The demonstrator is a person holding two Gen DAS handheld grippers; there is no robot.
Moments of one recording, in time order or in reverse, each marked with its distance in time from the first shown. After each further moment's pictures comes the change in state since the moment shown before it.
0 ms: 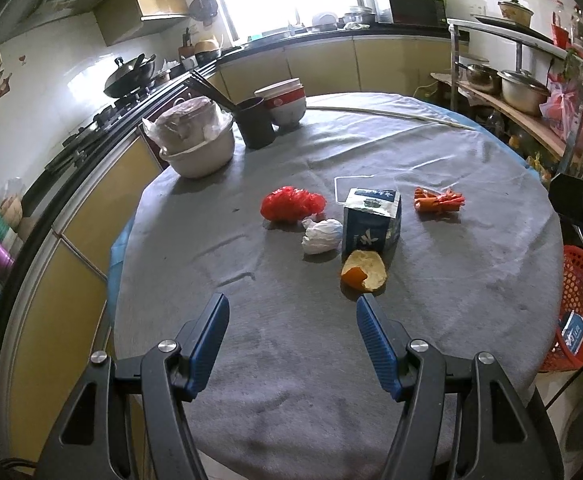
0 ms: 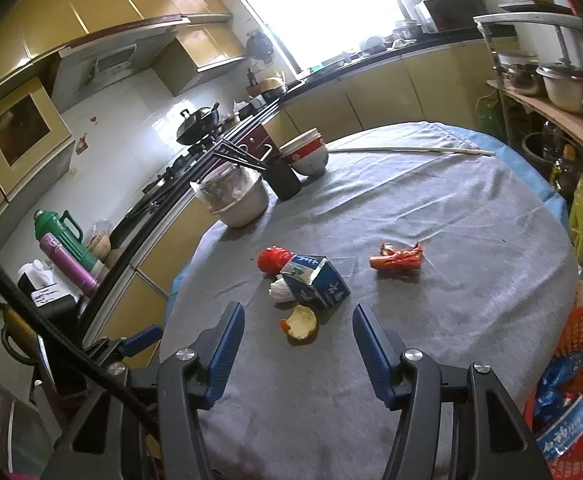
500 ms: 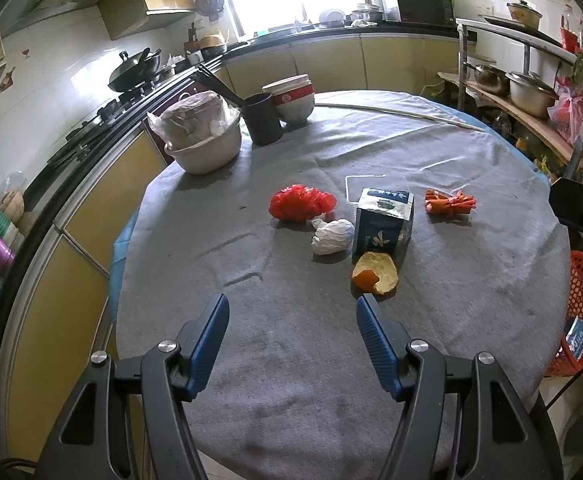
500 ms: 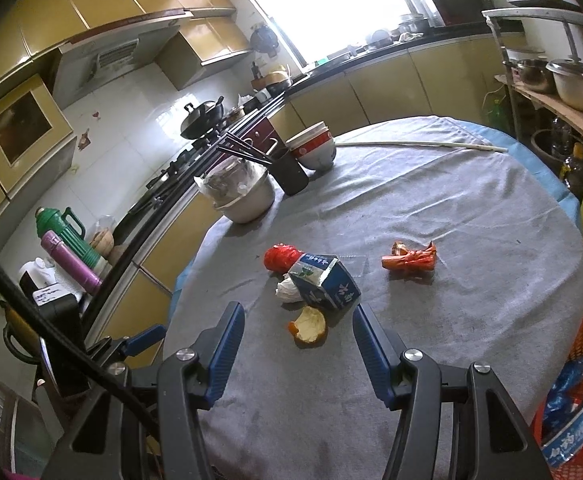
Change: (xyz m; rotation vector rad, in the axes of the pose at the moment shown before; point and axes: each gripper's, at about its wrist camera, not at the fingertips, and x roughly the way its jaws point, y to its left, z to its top) left arm 0.006 0.007 0.003 -0.016 0.012 0.011; right arm 0.012 0.002 0.004 0.001 0.018 0.017
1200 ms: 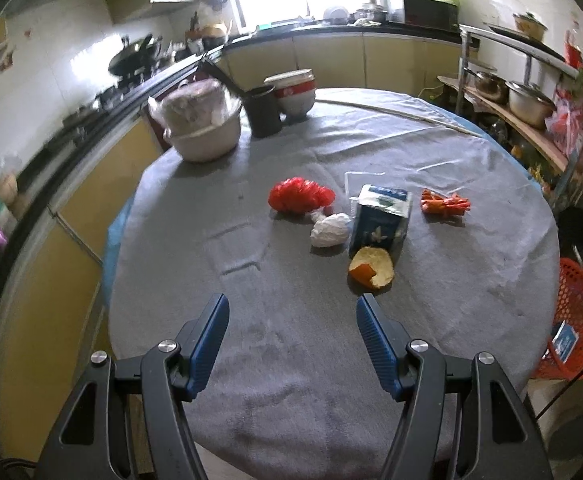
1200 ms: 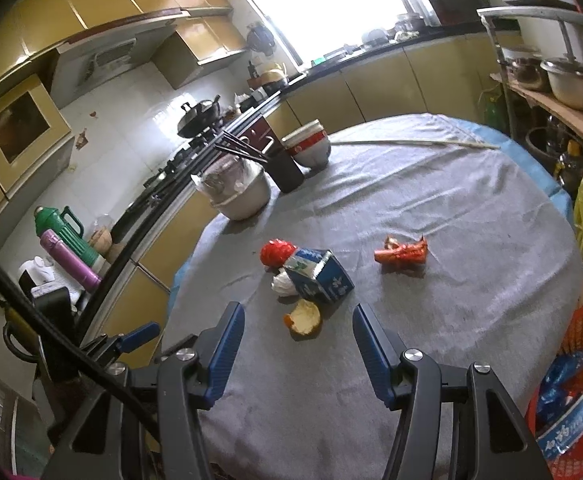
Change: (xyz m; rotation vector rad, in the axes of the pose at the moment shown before) left arm 0.002 0.020 -0.002 -0.067 0.039 -0.055; right arm -0.005 -0.006 -0.005 0.014 0.030 -0.021
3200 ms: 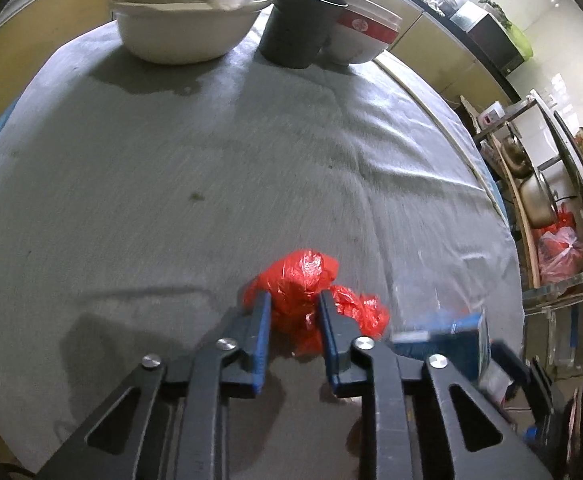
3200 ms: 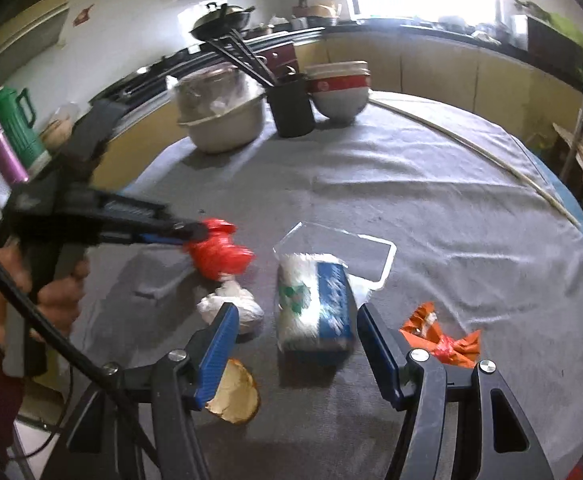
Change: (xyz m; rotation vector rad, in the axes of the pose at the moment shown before) left arm 0.209 0.083 0.100 -0.373 0.316 -0.379; right arm 0.187 0.007 0.052 -0.352 0.202 -0.131
